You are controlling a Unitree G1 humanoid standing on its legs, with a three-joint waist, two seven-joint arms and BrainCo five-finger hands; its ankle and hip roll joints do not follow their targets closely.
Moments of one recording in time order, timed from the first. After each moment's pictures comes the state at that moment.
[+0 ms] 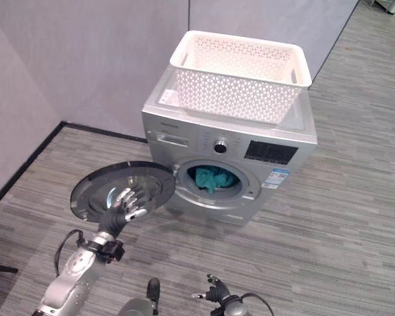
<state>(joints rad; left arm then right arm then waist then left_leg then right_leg) 0.13 0.42 -0.25 -0.09 -0.56 -0.06 0.02 0.02 -0.10 0.43 0.98 0.12 -0.06 -0.02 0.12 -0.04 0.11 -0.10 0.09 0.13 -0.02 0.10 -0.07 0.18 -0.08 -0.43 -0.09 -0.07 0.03</state>
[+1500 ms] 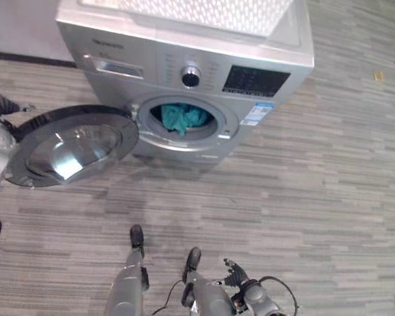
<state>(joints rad) -1.06 0.91 -0.43 1.08 0.16 0.04 0.42 -0.06 -0.28 0.49 0.93 0.10 -0.10 0.00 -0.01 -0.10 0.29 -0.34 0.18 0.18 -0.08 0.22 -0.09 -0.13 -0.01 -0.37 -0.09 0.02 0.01</state>
